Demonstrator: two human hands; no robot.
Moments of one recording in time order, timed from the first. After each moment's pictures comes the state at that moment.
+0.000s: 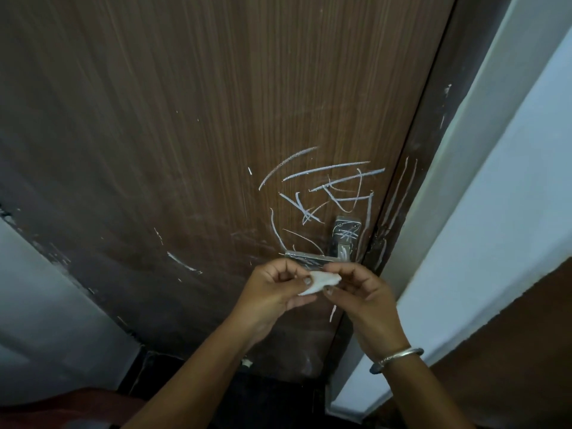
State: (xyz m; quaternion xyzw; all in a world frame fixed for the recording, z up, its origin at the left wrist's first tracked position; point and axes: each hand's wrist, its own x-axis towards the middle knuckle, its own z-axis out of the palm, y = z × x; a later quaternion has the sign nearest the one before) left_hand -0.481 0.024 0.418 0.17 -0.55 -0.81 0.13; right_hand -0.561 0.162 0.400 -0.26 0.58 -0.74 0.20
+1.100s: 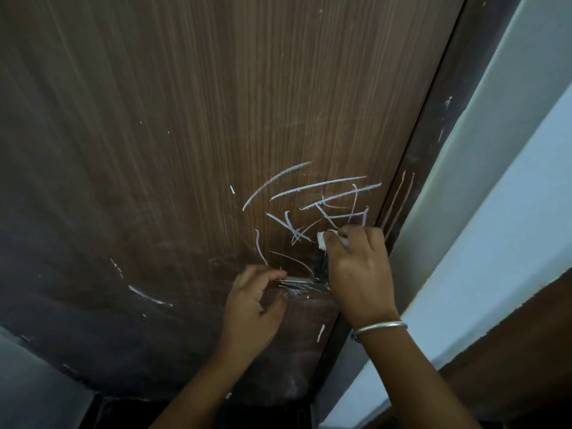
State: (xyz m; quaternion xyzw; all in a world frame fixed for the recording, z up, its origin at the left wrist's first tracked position) left_hand -0.499 -0.017 0.384 0.10 -0.83 -0.44 0.33; right_hand -0.597 0.114 0.439 -0.34 0.85 -0.13 -0.38
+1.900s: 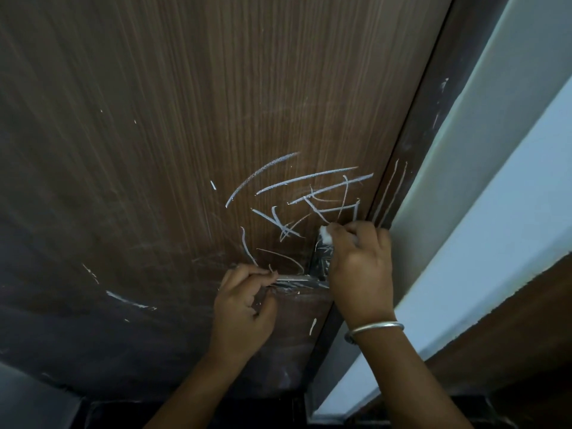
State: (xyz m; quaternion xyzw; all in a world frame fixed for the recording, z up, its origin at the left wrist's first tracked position) left_hand -0.509 -0.018 0.377 0.05 -0.83 -0.38 0.40; right_hand -0.603 0.117 0.427 -0.25 0.86 -0.22 -0.38
